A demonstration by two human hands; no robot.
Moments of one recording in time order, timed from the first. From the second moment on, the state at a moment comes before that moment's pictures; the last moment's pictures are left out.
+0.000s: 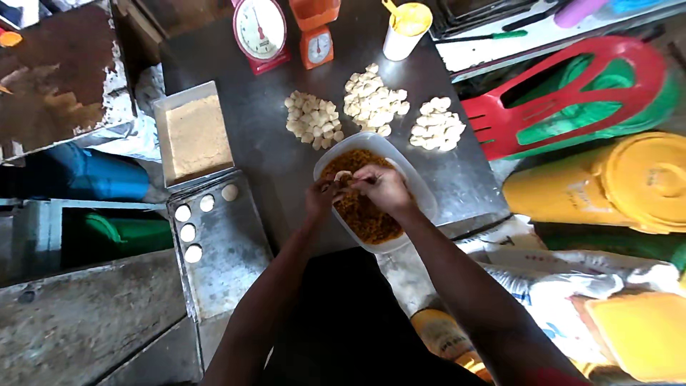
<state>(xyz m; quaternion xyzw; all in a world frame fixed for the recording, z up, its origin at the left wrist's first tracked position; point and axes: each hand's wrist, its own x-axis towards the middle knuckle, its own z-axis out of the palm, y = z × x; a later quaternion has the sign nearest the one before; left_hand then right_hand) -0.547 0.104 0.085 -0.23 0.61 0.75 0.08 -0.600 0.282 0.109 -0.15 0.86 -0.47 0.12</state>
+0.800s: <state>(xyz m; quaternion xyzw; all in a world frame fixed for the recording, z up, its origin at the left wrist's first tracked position) -0.497 0.074 0.113 -0.24 0.75 0.62 0.09 -0.563 0.233 0.098 -0.17 0.82 -0.52 0.15</state>
